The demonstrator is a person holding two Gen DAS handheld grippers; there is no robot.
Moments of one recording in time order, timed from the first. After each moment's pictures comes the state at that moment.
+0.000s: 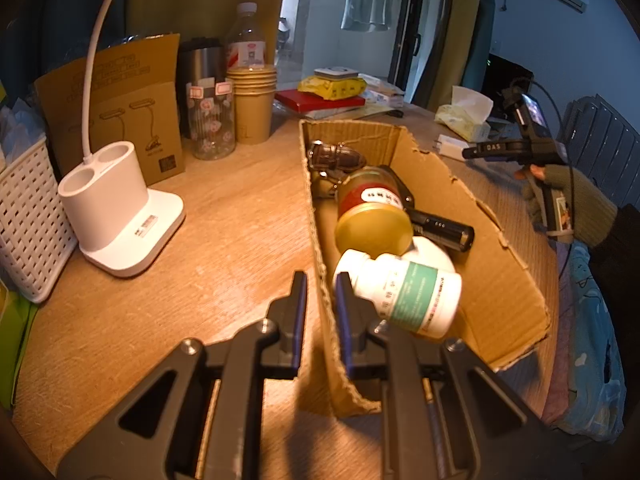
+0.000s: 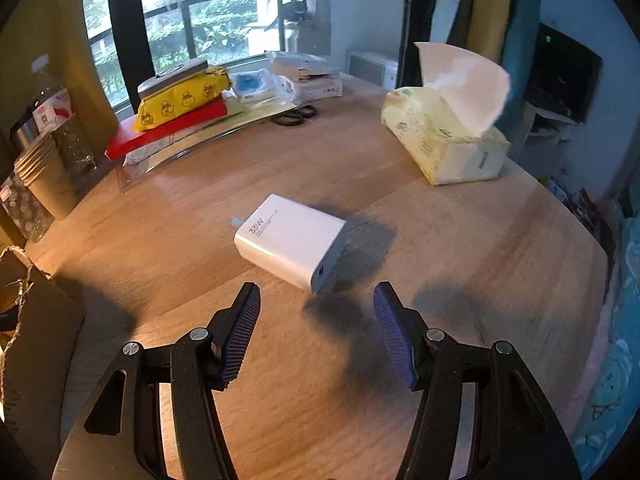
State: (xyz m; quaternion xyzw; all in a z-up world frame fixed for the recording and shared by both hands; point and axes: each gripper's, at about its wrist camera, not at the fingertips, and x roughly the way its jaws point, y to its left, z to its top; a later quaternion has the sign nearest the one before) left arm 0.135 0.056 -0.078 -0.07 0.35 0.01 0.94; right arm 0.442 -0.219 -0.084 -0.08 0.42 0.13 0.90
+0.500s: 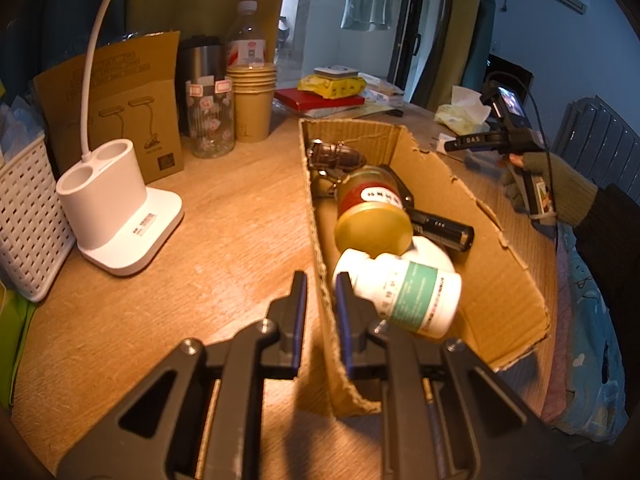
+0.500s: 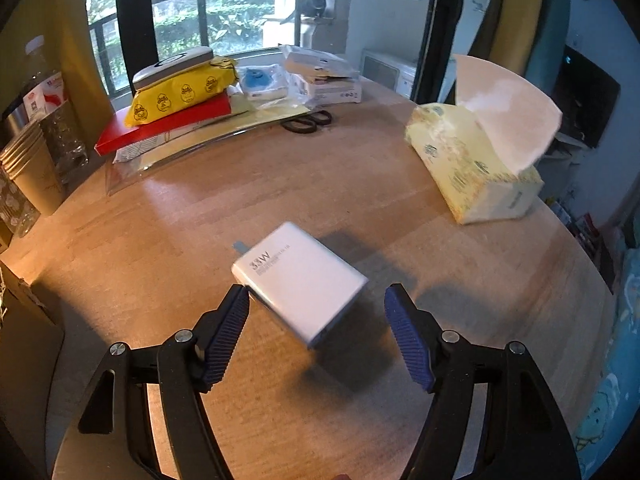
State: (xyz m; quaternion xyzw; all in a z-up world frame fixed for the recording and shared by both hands) left arm 0.134 0.055 -0.081 -0.07 0.35 0.01 0.93; right arm 0.477 -0.198 -0.088 -0.11 0.42 0.15 0.89
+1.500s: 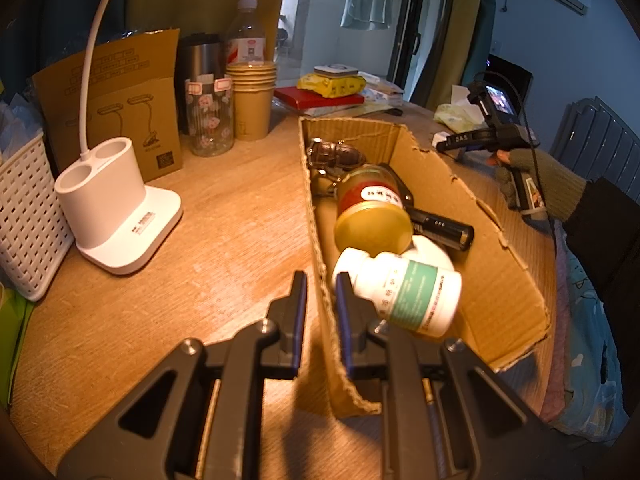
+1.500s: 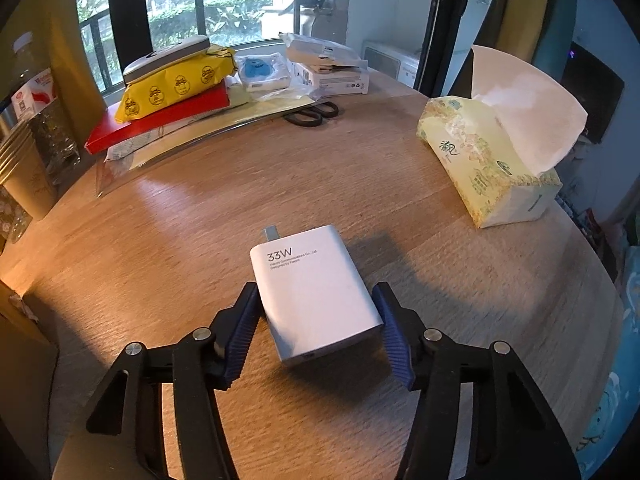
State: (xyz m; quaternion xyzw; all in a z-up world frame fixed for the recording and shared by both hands) left arm 0.136 0.054 -0.082 -0.07 0.35 0.01 0.93; right arm 0.488 -0.187 -0.096 -0.11 0.43 0.14 0.88
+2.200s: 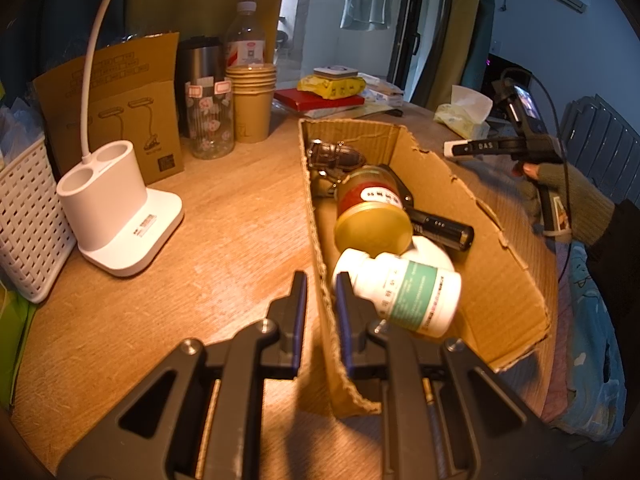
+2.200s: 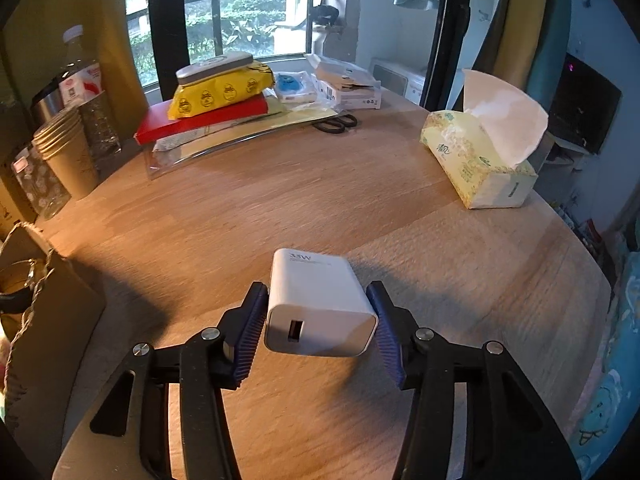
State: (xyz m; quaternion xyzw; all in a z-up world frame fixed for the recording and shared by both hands) left arm 0.137 0.056 -0.080 -0.07 0.35 0.01 0.93; right arm 0.427 -0.186 -0.075 -0.12 0.40 0.16 0.89
